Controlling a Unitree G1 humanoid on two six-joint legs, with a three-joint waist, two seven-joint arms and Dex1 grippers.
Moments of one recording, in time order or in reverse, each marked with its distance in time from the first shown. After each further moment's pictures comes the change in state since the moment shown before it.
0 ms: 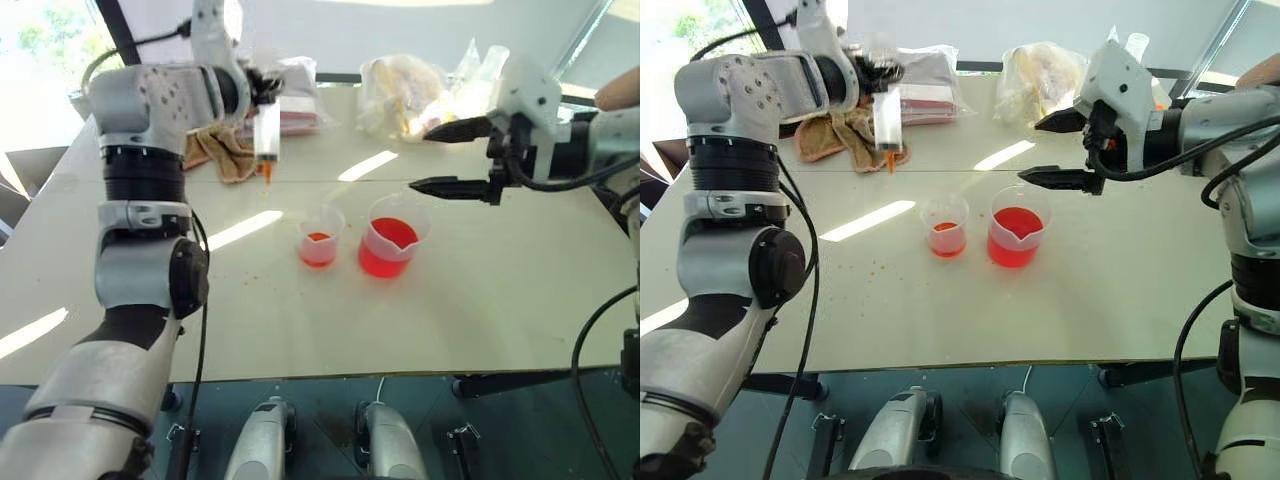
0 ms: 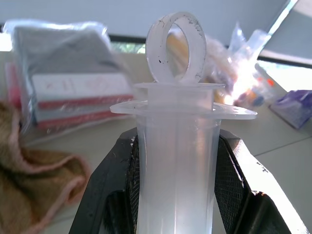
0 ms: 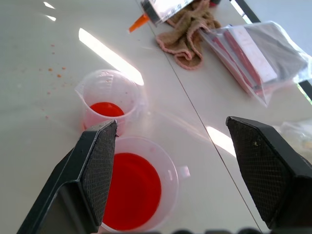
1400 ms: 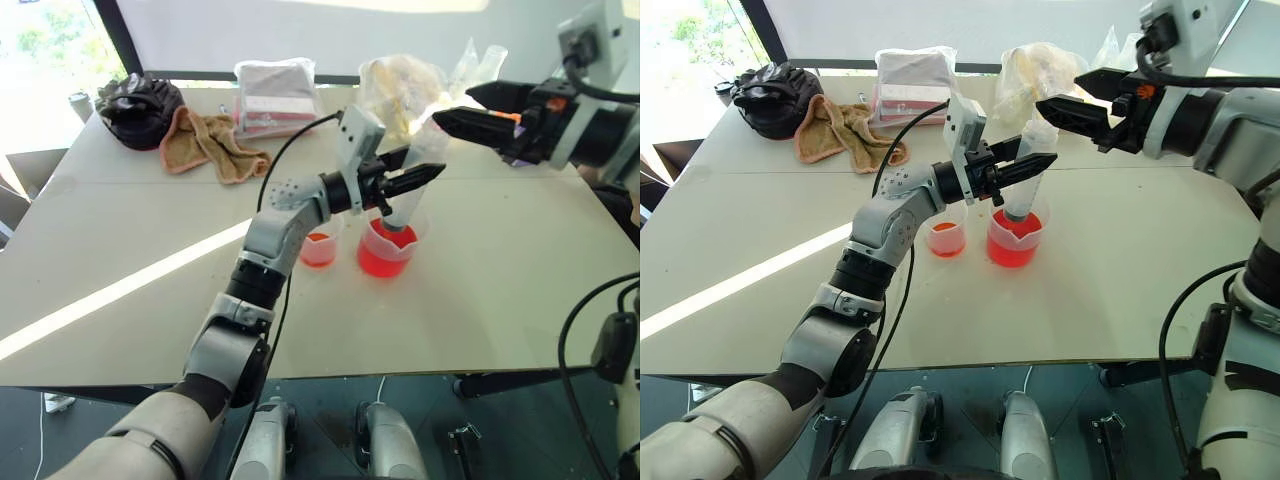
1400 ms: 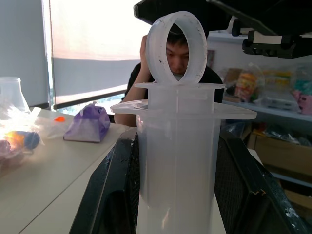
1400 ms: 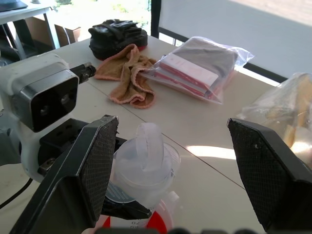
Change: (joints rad) left arm 0.431 -0.338 -0.291 -0.119 -0.007 -0.656 -0.529; right arm -0.057 0.146 -0.262 -0.083 0.393 0.465 -0.600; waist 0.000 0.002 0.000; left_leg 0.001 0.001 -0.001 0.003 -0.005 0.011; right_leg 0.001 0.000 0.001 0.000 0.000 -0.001
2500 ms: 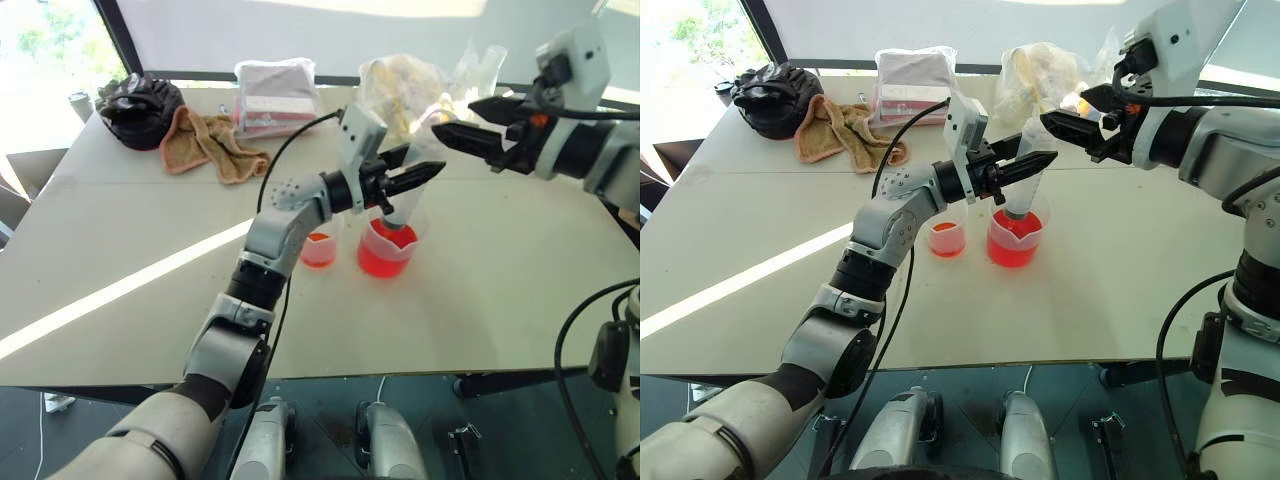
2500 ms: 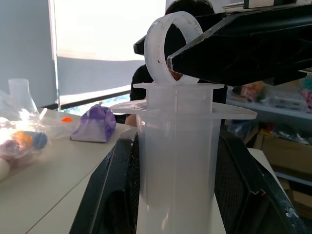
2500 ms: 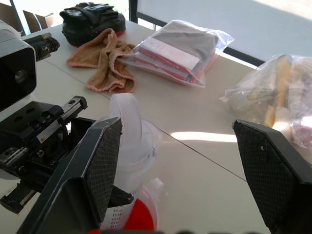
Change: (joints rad) left arm 0.007 -0.001 -0.003 -0.007 0.008 -0.006 0.028; right arm 0.035 -0.012 0.036 -0.020 -0.043 -0.004 -0.075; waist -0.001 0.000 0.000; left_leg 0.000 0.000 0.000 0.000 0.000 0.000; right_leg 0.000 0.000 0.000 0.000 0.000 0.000
